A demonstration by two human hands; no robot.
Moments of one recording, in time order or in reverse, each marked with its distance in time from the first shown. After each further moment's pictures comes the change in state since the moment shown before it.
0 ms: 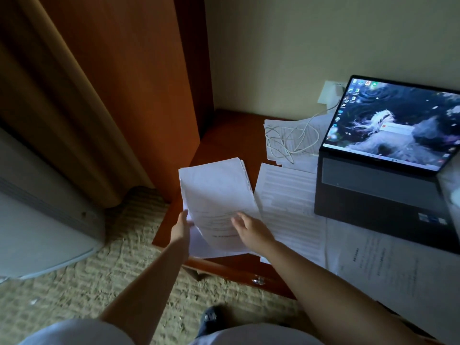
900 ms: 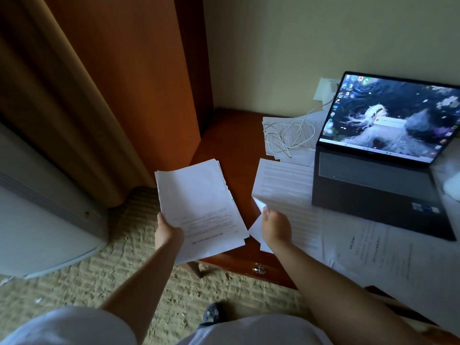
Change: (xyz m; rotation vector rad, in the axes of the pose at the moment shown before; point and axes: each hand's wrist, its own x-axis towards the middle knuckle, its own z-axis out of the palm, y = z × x) left_hand -0.016 -0.015 -0.034 0.474 0.310 0.263; right_hand -0.027 0.020 -0.004 -0.043 0.552 0.221
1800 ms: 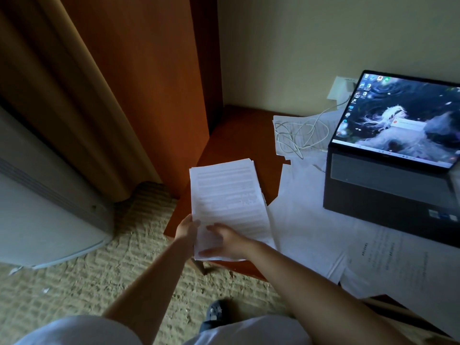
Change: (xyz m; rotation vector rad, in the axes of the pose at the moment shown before) left_hand 0.012 0.002 0.020 -0.414 -0.341 -0.173; right_hand -0.025 -0.067 0.050 0.235 -0.924 -0.305
